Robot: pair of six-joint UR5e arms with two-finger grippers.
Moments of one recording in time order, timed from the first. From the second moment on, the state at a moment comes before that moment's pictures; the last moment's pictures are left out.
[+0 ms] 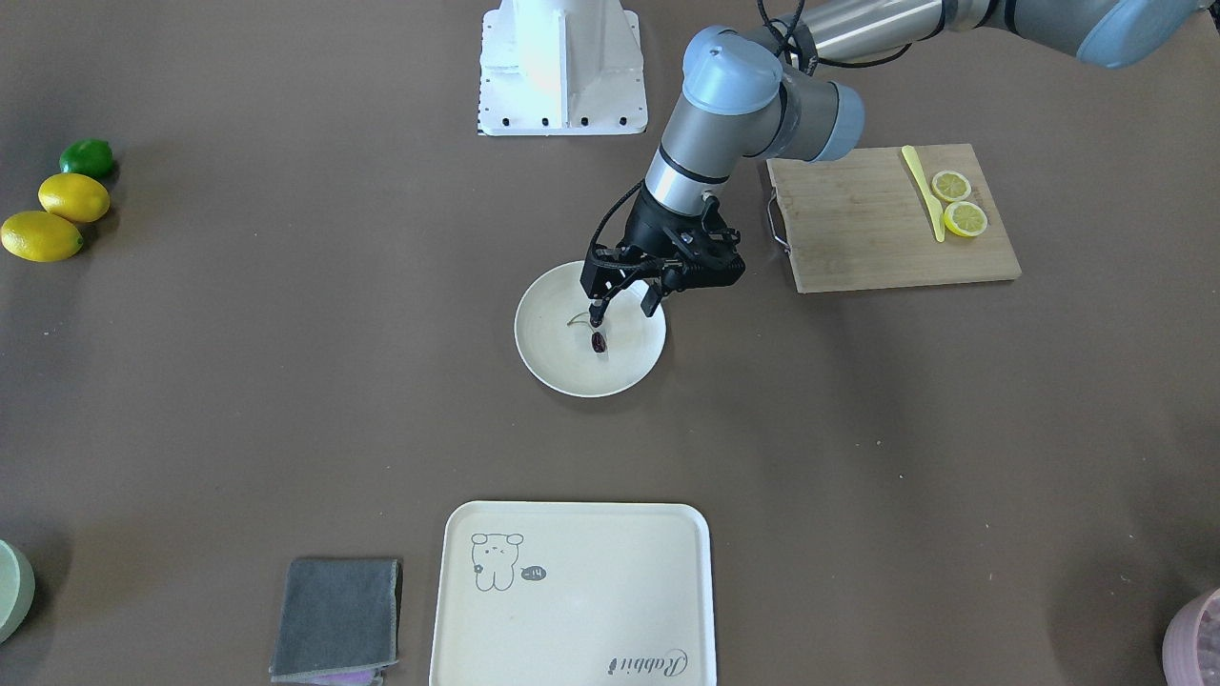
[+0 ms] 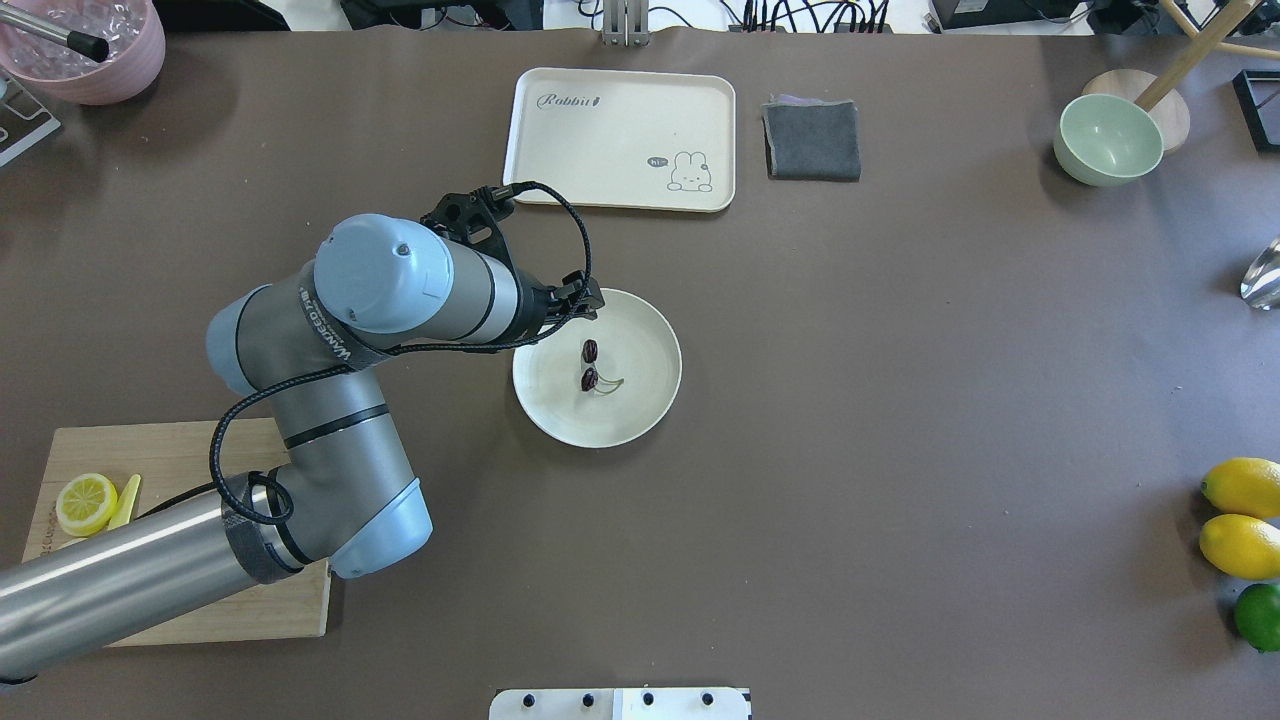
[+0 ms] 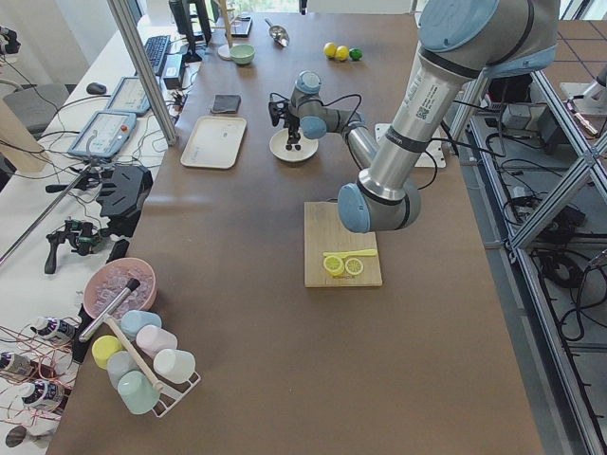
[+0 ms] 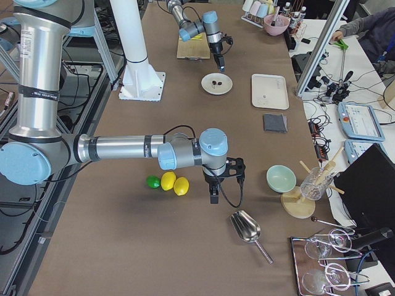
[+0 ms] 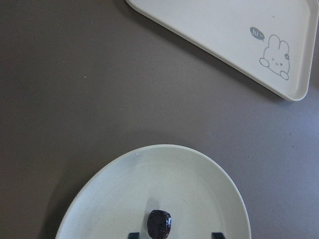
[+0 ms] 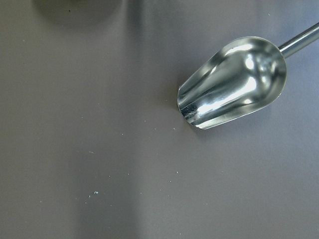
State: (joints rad) left arm -0.55 -2.20 -1.64 -1.99 -1.76 -1.57; right arm 1.48 -1.72 1.77 -1.44 2.32 0.17
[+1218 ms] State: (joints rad) left arm -1.31 -1.86 -1.97 -1.15 -2.21 -0.23; right arm 1.51 -1.73 1.77 -1.56 2.29 0.05
